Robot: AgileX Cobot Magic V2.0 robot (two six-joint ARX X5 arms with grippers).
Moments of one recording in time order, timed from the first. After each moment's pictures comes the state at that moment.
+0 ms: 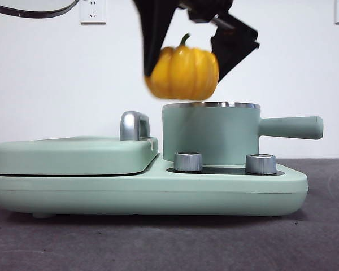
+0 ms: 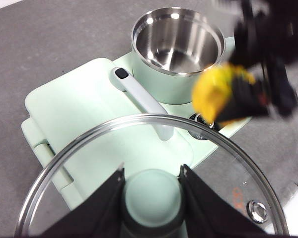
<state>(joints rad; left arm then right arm) -0.52 0.87 1.21 -0.97 0.15 0.09 0.76 1.65 1.56 -1.05 -0.13 0.27</state>
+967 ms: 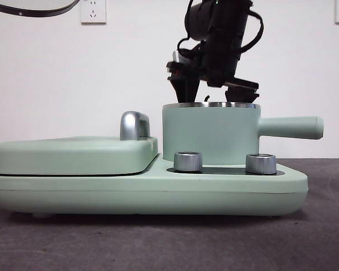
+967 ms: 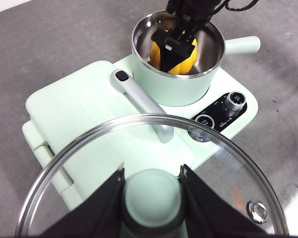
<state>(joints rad) -0.52 0.87 1.21 -0.96 0.15 0.09 0.50 2.09 1.98 -1.19 -0.12 0.13</state>
